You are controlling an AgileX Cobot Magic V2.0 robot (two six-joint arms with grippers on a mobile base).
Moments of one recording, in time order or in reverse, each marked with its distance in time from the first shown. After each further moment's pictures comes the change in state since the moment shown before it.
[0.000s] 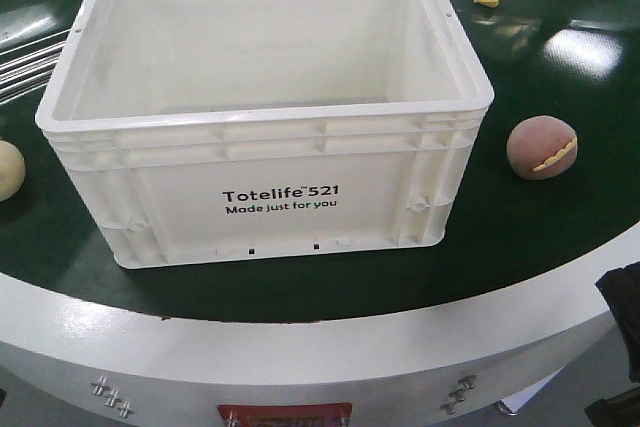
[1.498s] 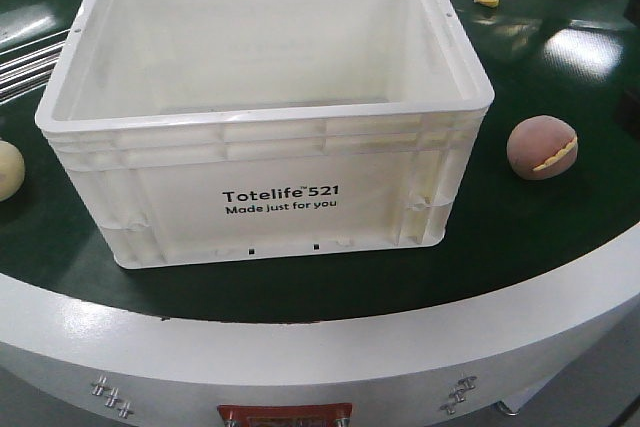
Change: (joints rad) left arm 0.000 0.709 -0.656 0.003 0.032 -0.060; right arm 0.000 0.786 -0.829 -0.050 0.118 -0.099
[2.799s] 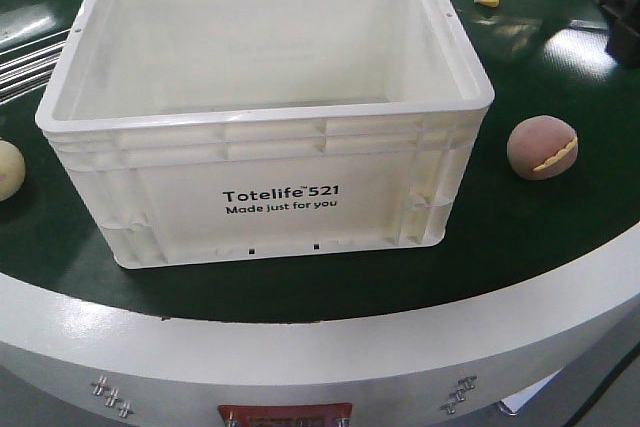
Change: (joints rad) left arm 0.082 0.085 -0.038 0.000 -0.071 -0.045; right arm -0.139 0.084 -0.034 0.000 -0.038 0.059
